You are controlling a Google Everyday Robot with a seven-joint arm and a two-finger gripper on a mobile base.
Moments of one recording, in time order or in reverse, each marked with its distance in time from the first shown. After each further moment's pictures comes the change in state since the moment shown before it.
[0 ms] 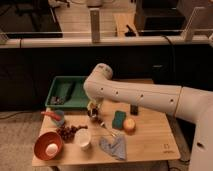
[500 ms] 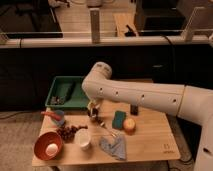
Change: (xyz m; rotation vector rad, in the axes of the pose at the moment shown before) arm -0.003 0.000 -0.017 -0.007 0.024 -0.001
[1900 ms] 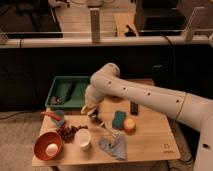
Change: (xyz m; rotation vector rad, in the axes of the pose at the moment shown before) arm -0.027 0.003 0.020 0.012 -0.321 0.119
